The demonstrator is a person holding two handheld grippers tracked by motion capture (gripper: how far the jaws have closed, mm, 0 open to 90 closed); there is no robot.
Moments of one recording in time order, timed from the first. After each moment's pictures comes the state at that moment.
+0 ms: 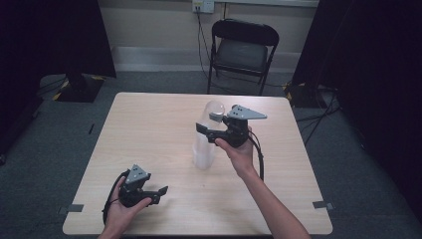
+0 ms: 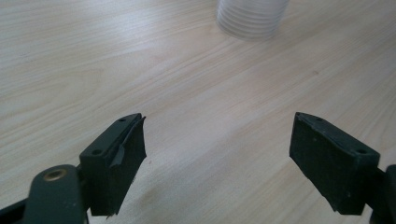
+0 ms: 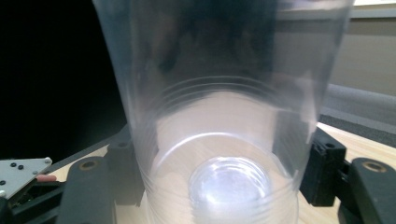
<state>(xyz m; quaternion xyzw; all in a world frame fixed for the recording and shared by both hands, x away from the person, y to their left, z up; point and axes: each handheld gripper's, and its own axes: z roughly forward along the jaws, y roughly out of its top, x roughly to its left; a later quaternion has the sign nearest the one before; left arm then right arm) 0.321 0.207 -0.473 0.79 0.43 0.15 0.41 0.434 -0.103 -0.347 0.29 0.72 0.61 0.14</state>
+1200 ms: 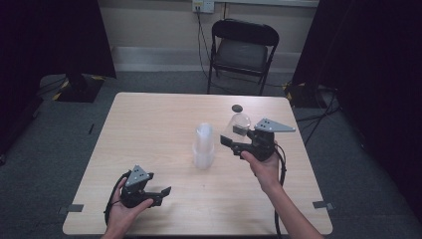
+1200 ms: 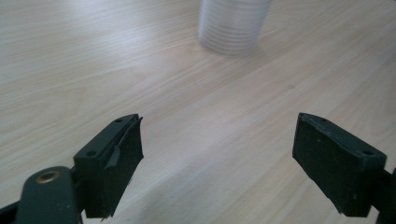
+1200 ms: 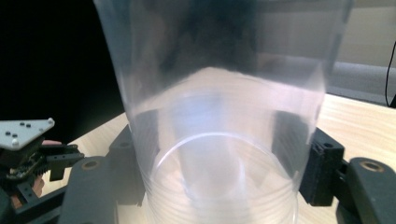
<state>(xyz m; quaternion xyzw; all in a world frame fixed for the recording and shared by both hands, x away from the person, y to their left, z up) 0.315 0.198 -0.468 0.78 0.40 0.15 0.45 0.399 -0.166 -0.356 0.34 0.72 0.59 0.13</state>
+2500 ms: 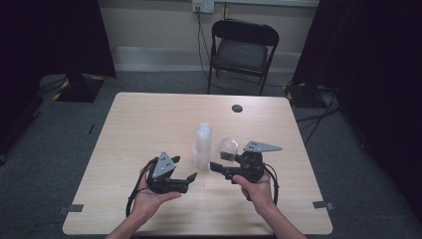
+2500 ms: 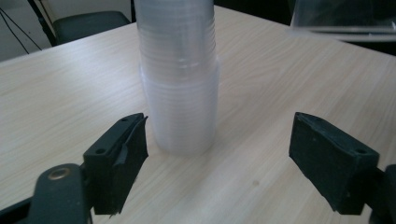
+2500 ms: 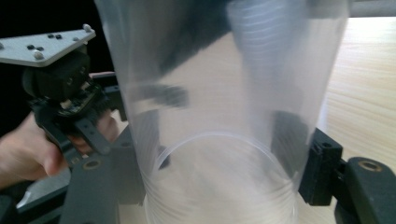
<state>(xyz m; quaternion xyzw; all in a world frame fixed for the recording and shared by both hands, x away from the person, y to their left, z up) 0.341 0.127 -0.434 0.78 0.32 0.20 0.51 0.369 -0.147 -0.403 0.35 0.74 0.58 0.01</state>
